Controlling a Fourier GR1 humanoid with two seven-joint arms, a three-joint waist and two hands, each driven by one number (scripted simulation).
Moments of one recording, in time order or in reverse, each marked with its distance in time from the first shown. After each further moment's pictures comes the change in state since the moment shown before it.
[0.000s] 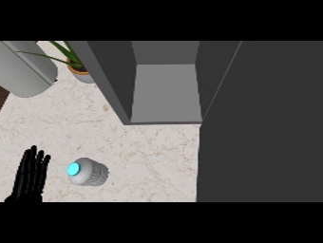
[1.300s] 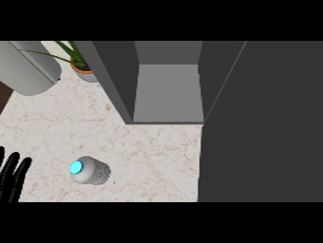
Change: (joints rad) left arm 0.060 -0.001 -0.176 -0.566 -0.018 -0.043 0.374; right arm -0.343 0.008 -0.052 0.032 -0.040 -0.124 0.238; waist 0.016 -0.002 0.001
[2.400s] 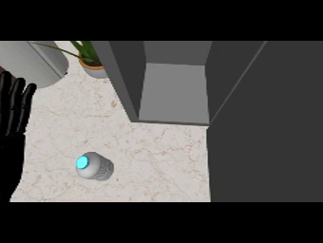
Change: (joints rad) left arm -0.530 0.104 0.183 0.343 -0.025 0.002 -0.192; right arm -0.389 -0.014 -0.124 0.311 0.218 -0.144 -0.228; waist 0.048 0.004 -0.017
